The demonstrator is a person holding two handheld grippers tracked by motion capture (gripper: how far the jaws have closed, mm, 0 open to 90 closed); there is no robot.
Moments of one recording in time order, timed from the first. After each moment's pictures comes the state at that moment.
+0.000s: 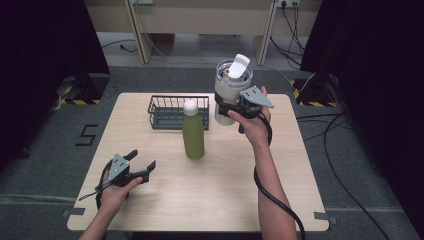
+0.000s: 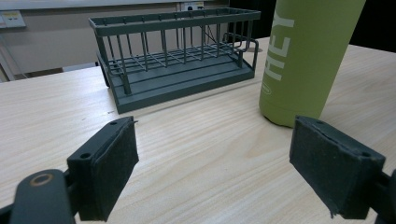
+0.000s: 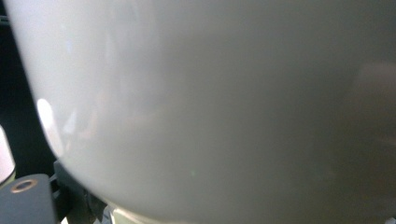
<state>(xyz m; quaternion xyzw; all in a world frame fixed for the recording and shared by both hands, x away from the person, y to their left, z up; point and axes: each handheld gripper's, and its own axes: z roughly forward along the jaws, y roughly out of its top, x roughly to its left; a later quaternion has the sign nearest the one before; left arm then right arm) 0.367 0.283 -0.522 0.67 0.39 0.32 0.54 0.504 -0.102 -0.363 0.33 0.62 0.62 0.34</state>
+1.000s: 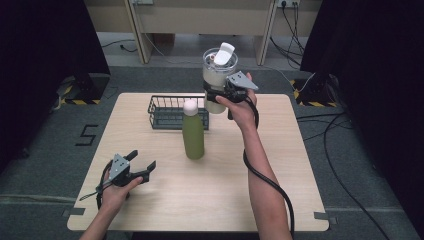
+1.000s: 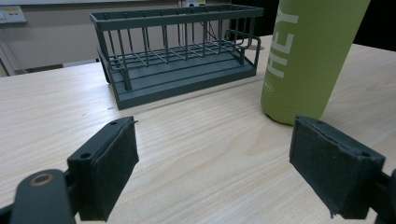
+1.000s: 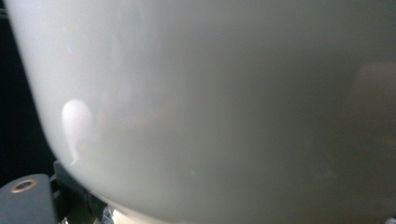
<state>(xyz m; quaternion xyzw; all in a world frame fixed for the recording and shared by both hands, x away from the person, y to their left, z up) 0.368 0.283 -0.524 0.67 0.40 0.32 0.54 0.557 -0.068 -0.357 0.32 0.64 0.62 0.33</state>
